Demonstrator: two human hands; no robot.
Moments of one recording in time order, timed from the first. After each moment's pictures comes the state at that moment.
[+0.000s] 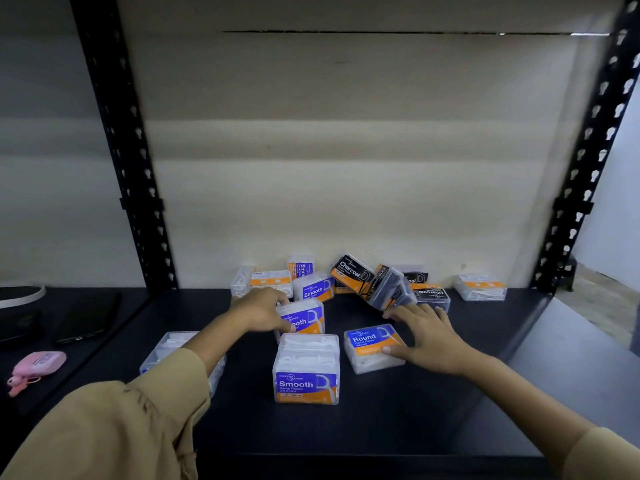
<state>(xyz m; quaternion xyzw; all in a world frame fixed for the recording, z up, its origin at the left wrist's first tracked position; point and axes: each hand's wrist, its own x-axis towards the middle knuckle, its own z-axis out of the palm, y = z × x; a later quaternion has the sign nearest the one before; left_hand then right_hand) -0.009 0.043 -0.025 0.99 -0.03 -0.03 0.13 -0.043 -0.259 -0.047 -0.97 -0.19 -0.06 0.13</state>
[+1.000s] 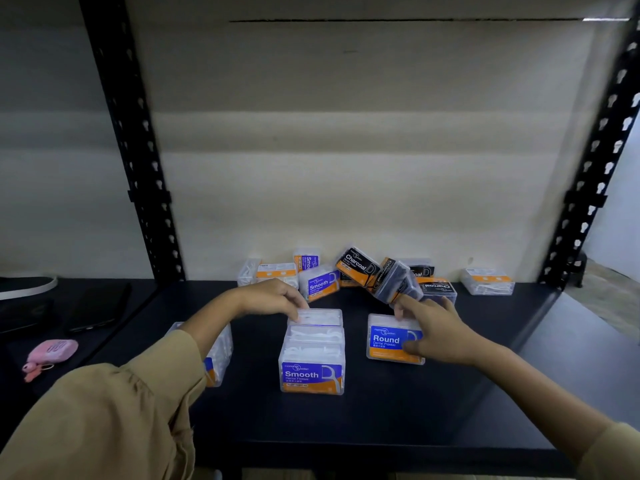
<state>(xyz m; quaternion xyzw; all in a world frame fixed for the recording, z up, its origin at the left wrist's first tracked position) -0.019 0.046 -0.004 0.92 -0.13 -0.18 0.31 -0.046 -0.259 -0.036 -0.97 -0.20 -0.03 0.11</state>
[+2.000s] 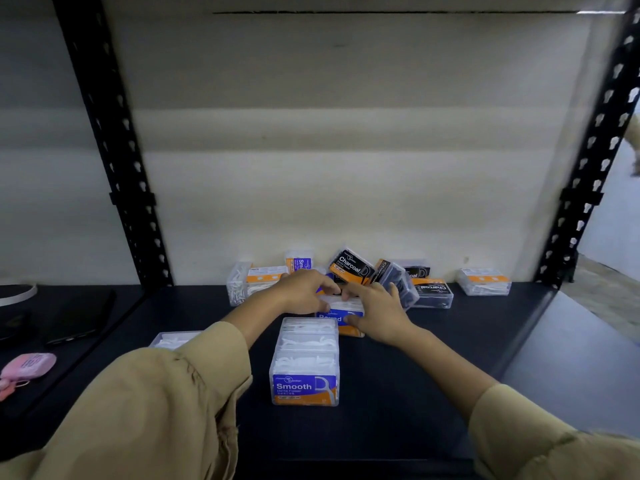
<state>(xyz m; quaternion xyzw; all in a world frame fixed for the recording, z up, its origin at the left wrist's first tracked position) 0.019 -0.012 -0.009 0.97 -0.18 -0.03 0.16 0.002 -0.189 -0.049 -0.95 -0.19 -0.10 0.21</state>
